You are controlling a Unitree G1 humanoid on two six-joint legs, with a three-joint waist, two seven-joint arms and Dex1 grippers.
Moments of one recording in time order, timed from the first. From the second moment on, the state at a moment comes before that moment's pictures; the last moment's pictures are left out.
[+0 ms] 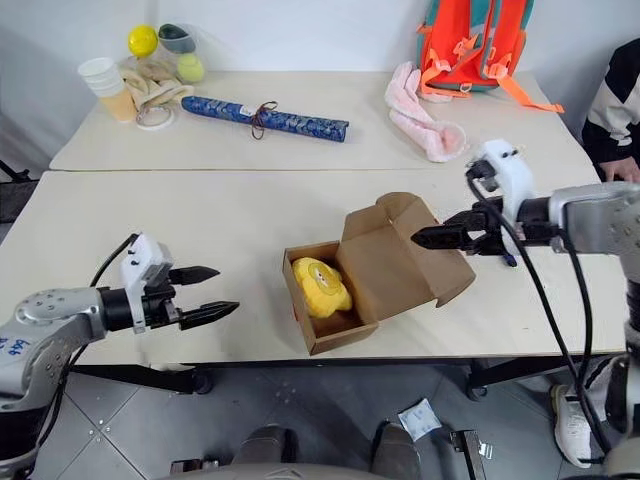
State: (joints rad) left arm -0.12 0.79 0.27 -0.36 -0.53 0.77 -0.87; right arm -0.78 -1.03 -0.10 -0.10 0.94 1.32 0.71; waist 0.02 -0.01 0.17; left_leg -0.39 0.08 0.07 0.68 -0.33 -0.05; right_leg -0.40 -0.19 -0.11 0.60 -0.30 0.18
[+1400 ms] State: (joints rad) left arm -0.96 0.70 -0.55 -0.14 -0.35 0.93 -1.00; right arm -0.40 -0.95 -0.25 -0.32 0.76 0.51 1.27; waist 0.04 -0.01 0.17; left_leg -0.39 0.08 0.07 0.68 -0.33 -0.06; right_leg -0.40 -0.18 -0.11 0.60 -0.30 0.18
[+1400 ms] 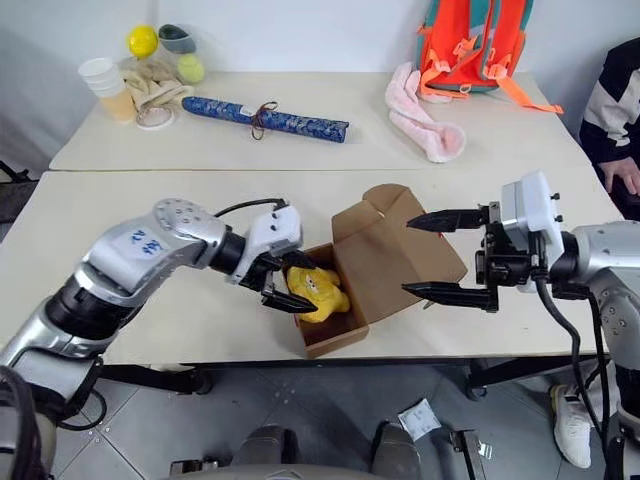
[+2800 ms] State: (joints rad) left arm -0.74 0.38 0.24 0.09 -0.59 0.54 -0.90; right arm -0.33 -0.83 -0.28 -0.43 0.86 0.55 1.01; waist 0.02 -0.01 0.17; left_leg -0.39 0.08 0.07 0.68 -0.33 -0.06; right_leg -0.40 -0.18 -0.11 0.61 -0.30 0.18
